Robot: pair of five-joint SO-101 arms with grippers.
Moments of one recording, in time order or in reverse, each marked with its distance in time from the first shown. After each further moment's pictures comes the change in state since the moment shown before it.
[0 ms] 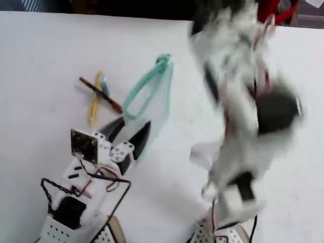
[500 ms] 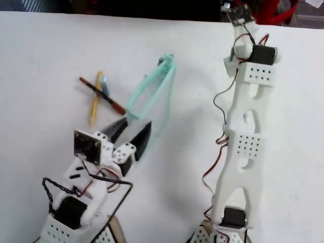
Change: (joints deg) left arm 0.8 0.0 0.0 0.0 -0.4; right arm 28.1 55.8 -8.4 1.7 0.0
